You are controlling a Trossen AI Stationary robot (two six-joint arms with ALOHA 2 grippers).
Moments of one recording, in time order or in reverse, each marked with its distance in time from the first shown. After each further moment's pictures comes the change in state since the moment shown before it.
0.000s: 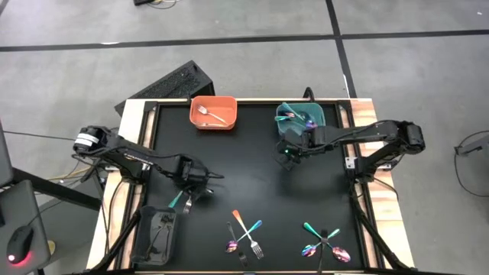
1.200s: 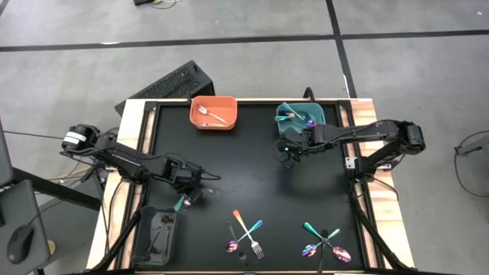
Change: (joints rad) left arm -0.049 -0.133 -0.217 0.351 -0.013 -0.031; right arm -0.034 0.000 0.000 -0.006 0.009 -0.036
